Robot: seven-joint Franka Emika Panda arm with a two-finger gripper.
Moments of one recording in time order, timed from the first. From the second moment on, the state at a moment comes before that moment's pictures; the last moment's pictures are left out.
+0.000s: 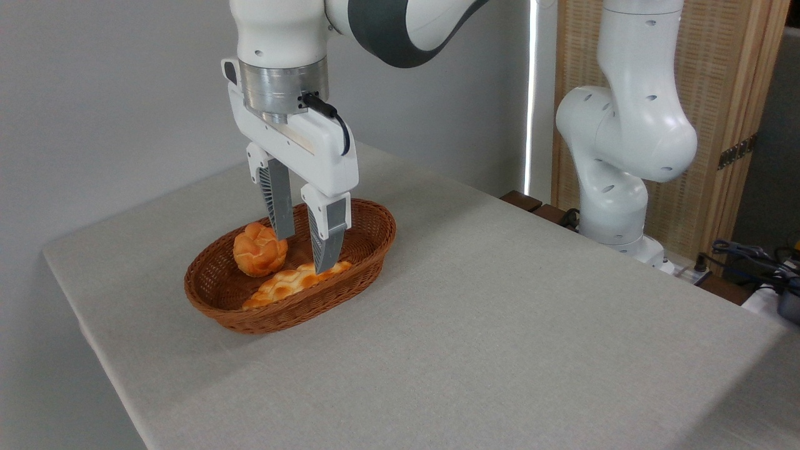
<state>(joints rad) -0.22 -0.07 0.12 -1.86 -0.13 1.89 0.70</state>
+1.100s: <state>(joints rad) -0.22 -0.07 0.13 -1.86 -0.13 1.85 0.70</state>
